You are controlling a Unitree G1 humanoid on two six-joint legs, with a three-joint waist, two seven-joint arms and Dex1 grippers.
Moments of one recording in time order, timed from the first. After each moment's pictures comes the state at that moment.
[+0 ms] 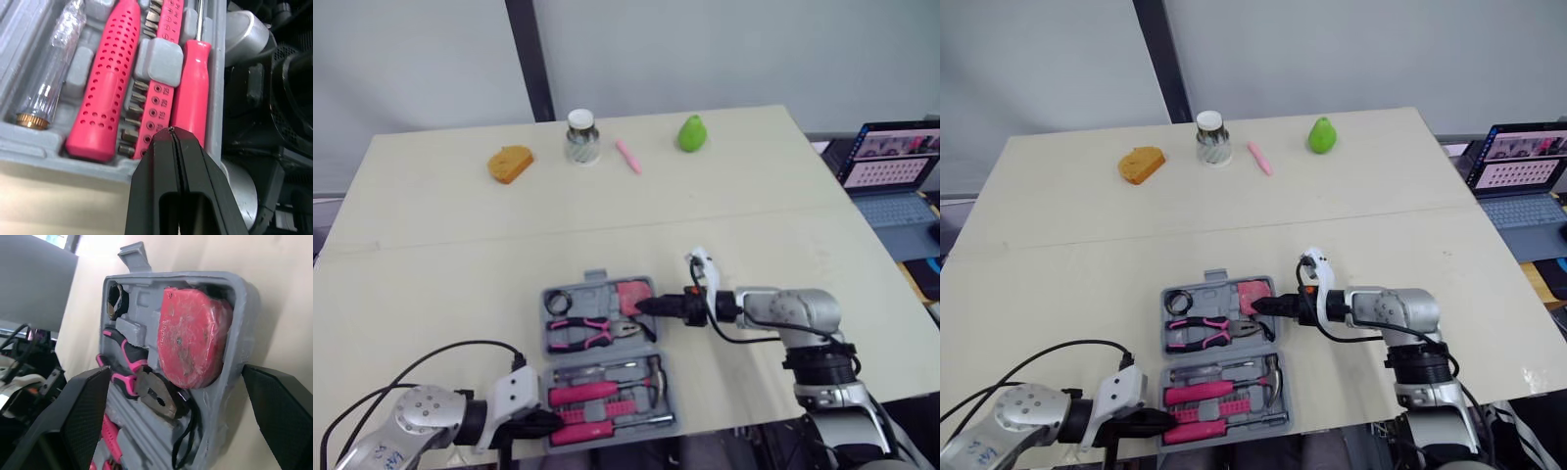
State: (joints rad) left arm 0.38 0.87 -0.08 -0.46 -0.27 0.41 -0.96; right arm -0.51 -0.36 0.00 0.01 0.66 1.27 0.76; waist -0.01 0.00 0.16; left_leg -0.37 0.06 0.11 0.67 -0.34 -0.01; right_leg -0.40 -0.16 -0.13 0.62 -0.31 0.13
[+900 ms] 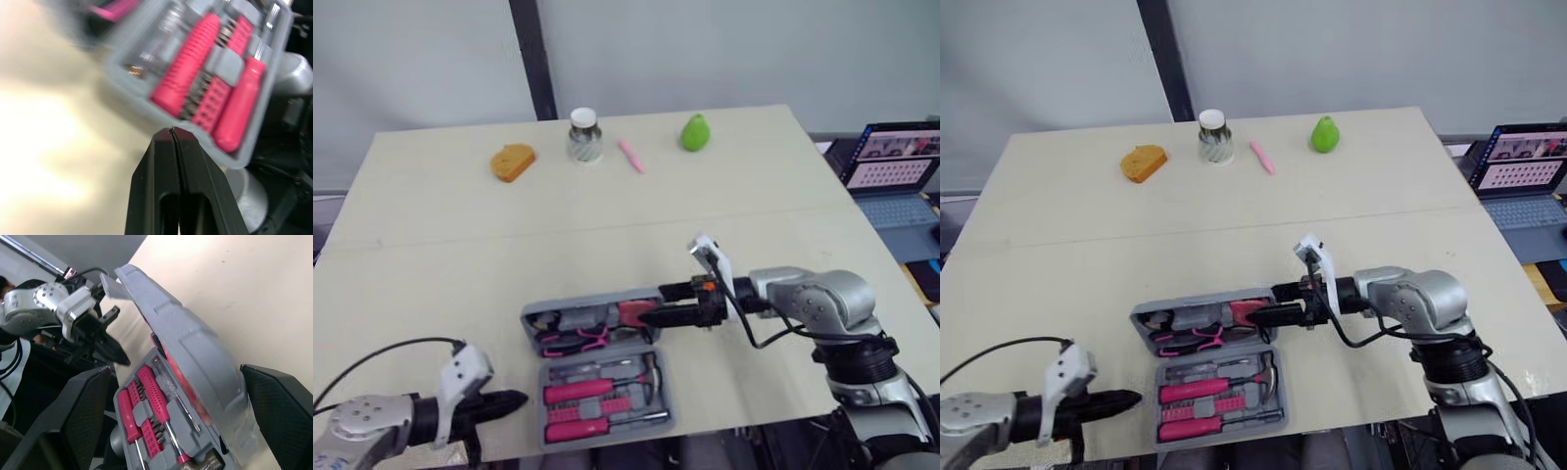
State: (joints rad) left arm 0.50 0.85 0.31 -0.48 -0.46 0.58 -0.94; right arm -0.55 -0.55 0.12 -0.21 0.78 1.20 1.01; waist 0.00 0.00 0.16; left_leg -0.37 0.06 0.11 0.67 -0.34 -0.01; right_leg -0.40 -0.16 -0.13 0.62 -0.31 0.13
